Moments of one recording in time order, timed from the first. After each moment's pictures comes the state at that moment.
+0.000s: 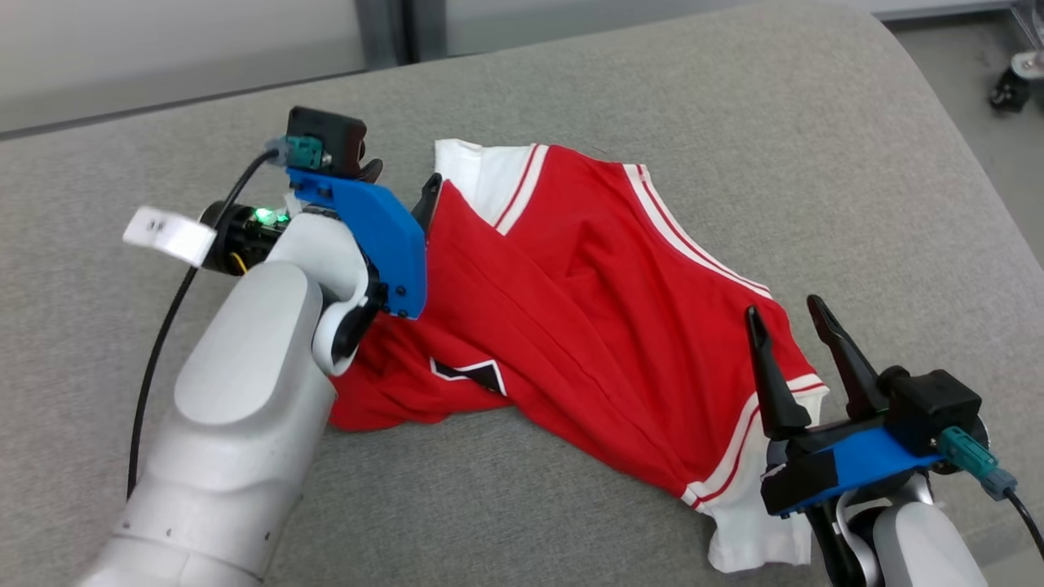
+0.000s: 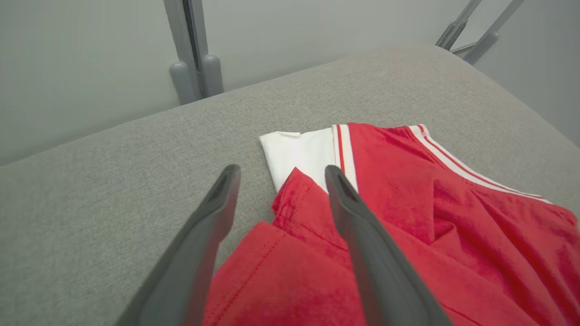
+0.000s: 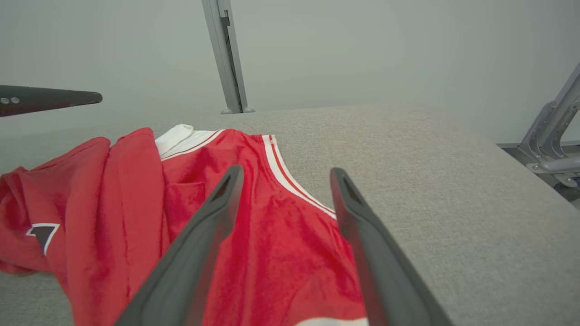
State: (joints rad) left arm -0.81 0.12 -0.41 0.67 -0.42 -0.10 0.34; right arm -0.18 -0.05 0.06 0.14 0.16 0.13 -0.14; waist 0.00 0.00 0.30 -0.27
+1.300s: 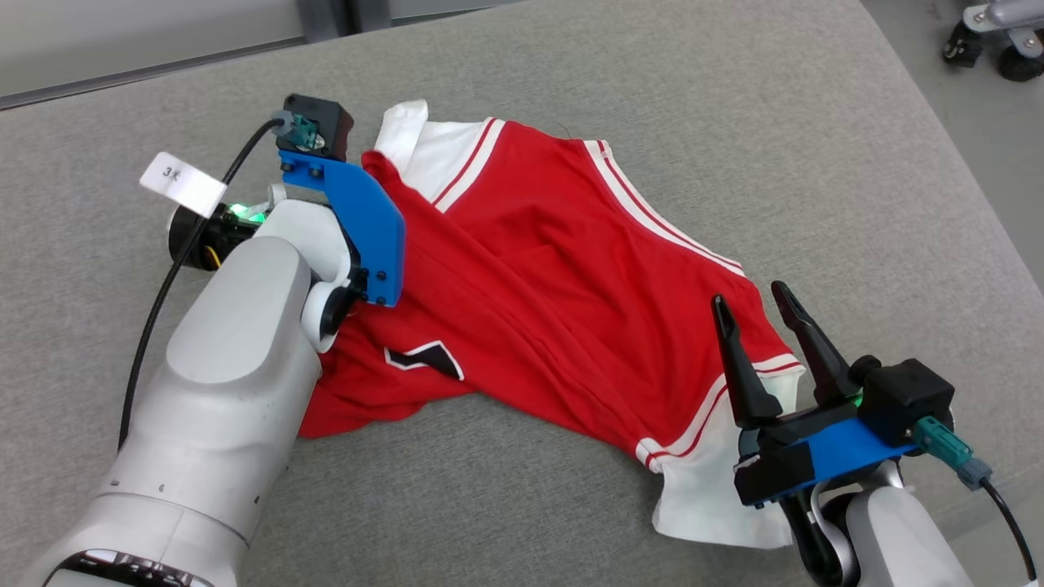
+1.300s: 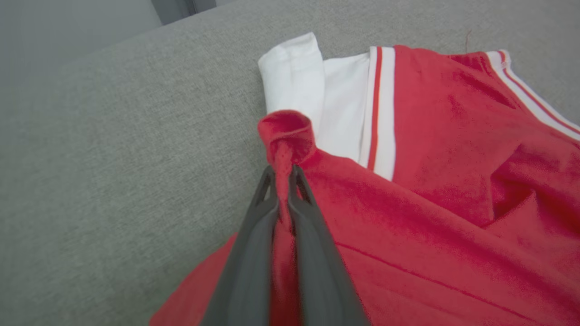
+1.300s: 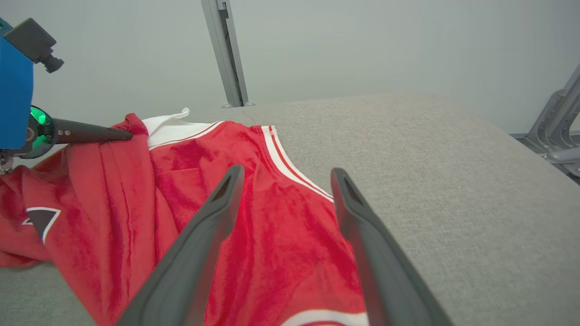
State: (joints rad) left arm -0.93 0.13 -0.50 0.91 -0.44 -0.06 0.45; right arm -0.23 -0.05 0.14 0.18 0.21 0.13 -0.19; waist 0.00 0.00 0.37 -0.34
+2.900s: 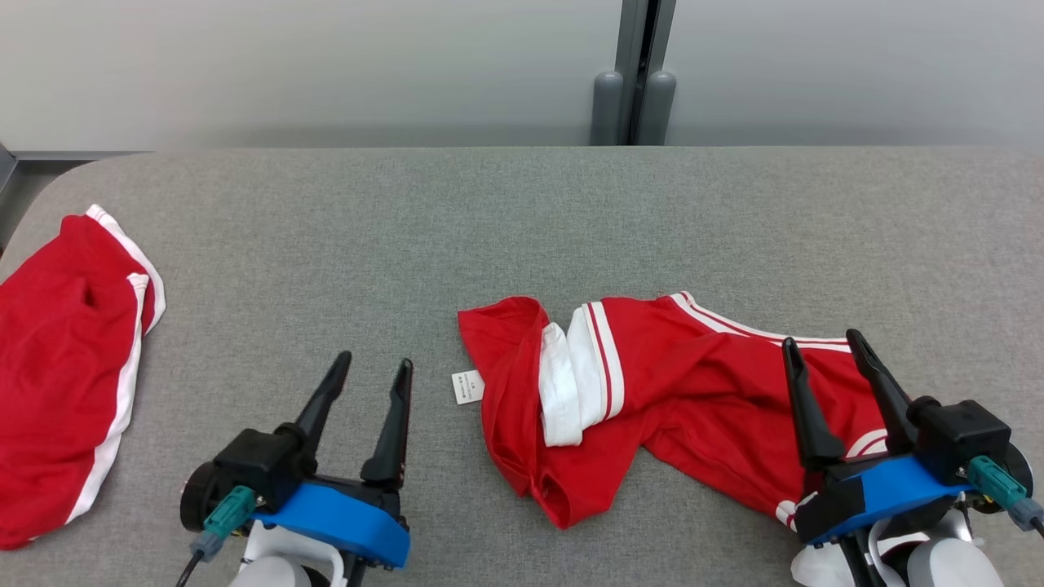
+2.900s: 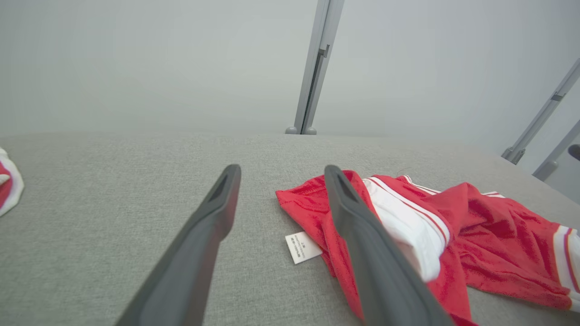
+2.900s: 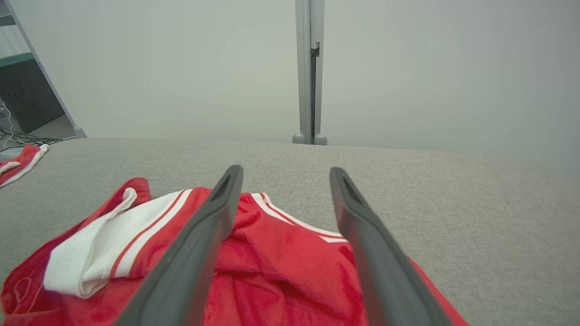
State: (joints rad) left arm -0.13 0.29 -0.49 0.10 -0.50 0.04 -0.13; right arm -0.10 -0.05 -0.01 0.08 0.11 0.13 -0.09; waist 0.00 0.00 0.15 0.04
